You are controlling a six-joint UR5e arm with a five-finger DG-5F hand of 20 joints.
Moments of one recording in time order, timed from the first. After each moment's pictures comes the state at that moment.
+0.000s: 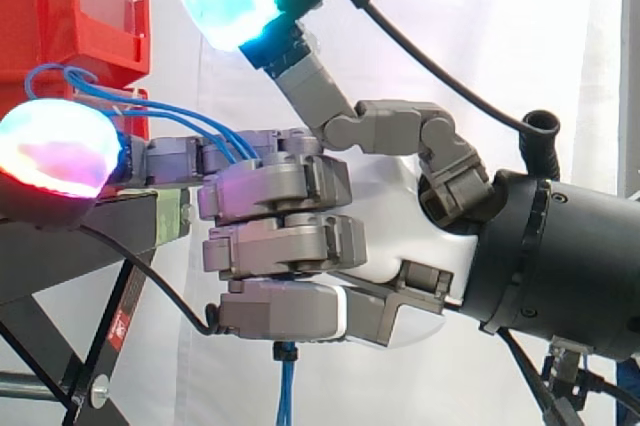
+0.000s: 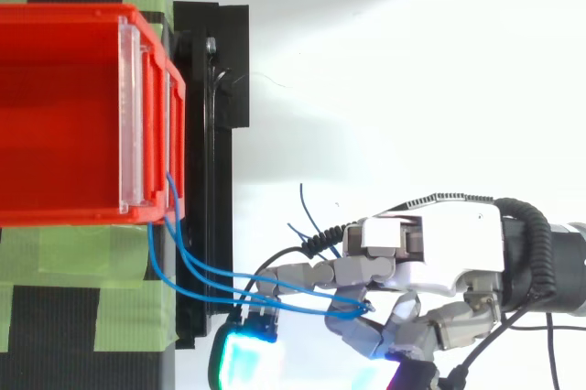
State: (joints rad) arm 0.35 -2.11 -1.84 -2.06 -1.19 0.07
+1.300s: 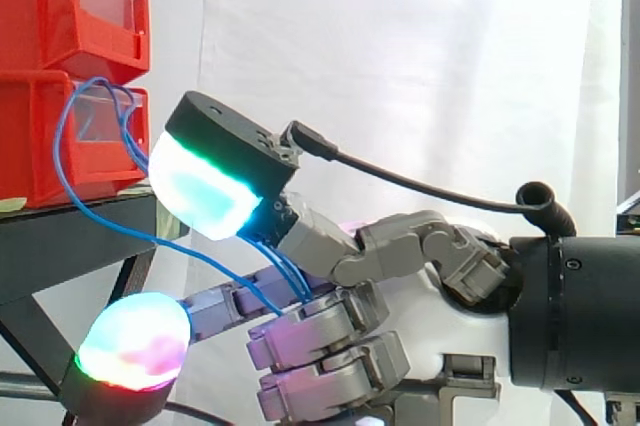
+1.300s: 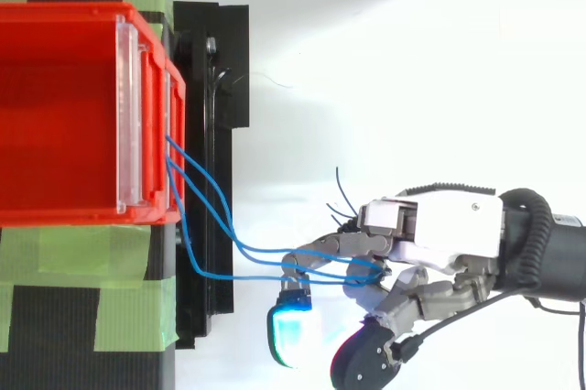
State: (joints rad) arm 0.36 -2.09 -1.81 -2.40 -1.10 0.07
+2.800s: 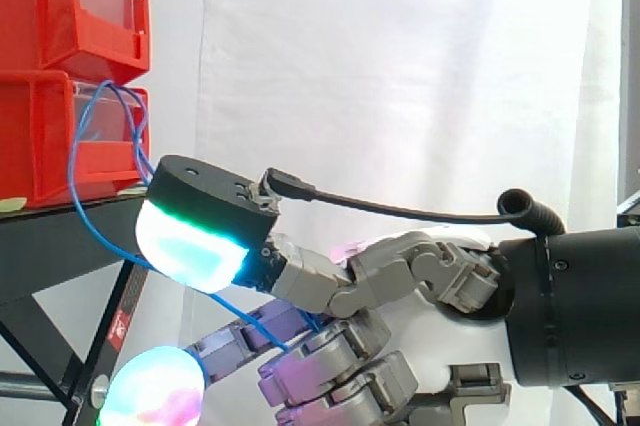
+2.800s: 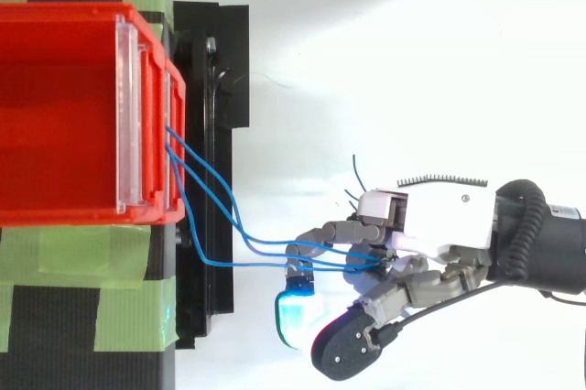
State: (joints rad) arm 0.35 -2.09 -1.75 -2.61 -1.10 0.08
